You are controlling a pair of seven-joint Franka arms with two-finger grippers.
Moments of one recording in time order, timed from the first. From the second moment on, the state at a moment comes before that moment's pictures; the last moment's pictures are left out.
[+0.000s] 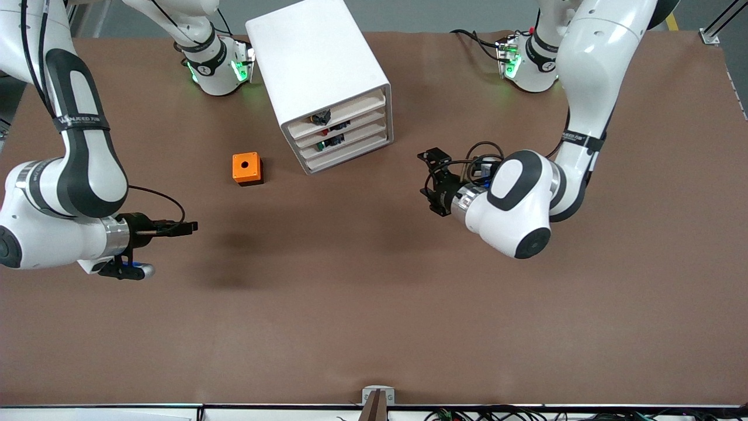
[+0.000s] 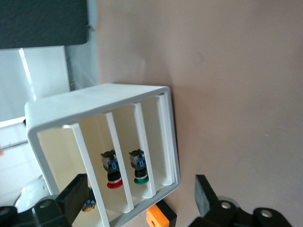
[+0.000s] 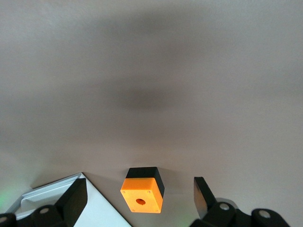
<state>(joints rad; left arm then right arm) -0.31 0.67 -0.18 -1.40 -0.70 1.51 -2.29 -0.15 0.50 0.17 -1.51 0.17 1.63 0.07</state>
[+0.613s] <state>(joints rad) -0.39 0.73 -0.18 -1.40 -0.90 1.49 -2.50 -0.15 0.23 0.15 -1.50 0.17 1.60 0.10</state>
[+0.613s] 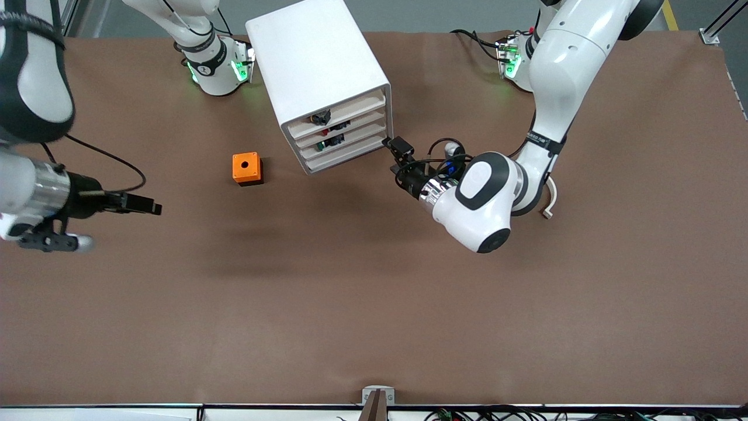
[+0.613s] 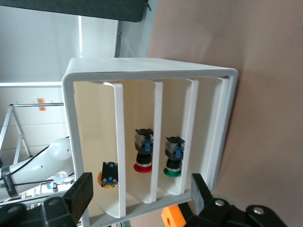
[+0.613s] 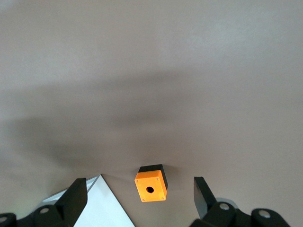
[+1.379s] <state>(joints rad) -0.54 0.76 -0.19 -1.40 -0.96 1.48 -2.50 -0.15 0.13 0.14 -1.52 0.10 1.50 0.10</state>
